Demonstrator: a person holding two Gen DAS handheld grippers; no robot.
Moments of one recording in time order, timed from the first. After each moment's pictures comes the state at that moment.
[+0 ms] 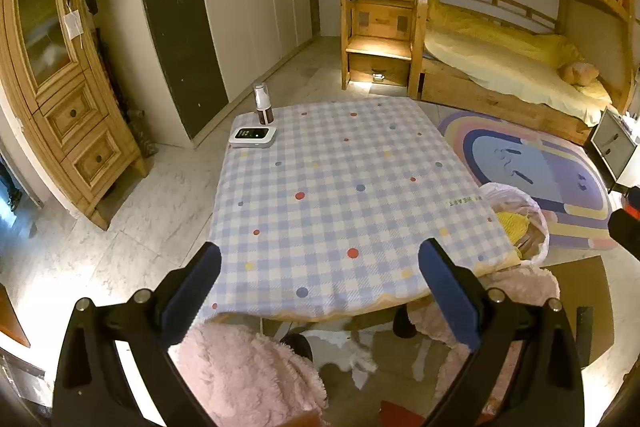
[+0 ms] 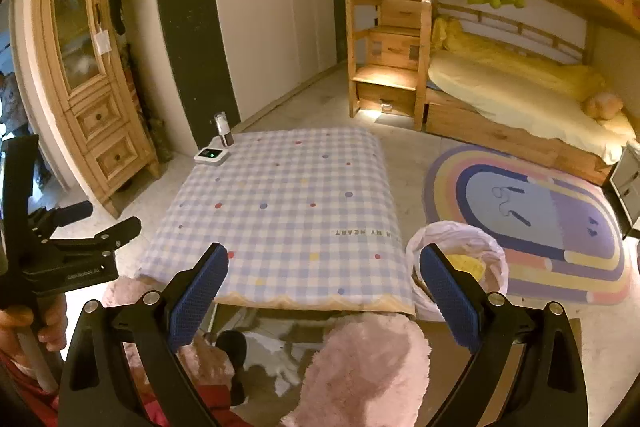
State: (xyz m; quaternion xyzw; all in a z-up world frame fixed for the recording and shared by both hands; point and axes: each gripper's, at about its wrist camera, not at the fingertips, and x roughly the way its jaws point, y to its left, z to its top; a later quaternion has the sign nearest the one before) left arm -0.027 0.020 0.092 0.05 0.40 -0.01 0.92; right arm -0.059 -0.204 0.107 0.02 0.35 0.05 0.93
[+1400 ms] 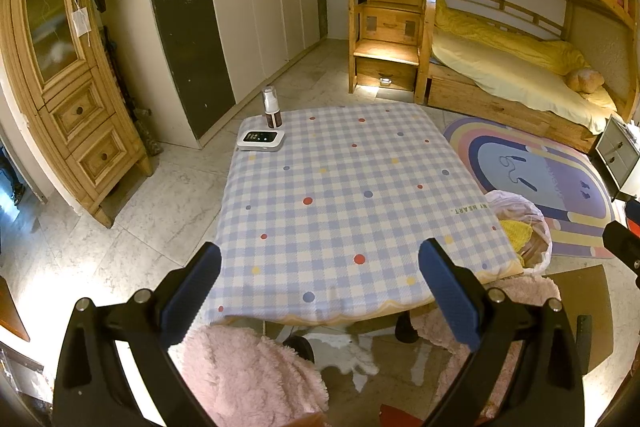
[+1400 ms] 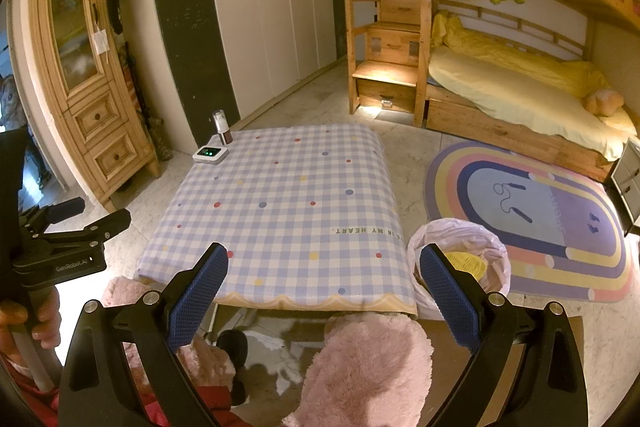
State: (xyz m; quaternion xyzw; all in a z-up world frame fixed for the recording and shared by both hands) left arm -0.024 0.025 0.091 0.04 0.39 0.00 0.92; right arm -0.061 -0.205 0.105 0.02 0.35 0.05 0.93
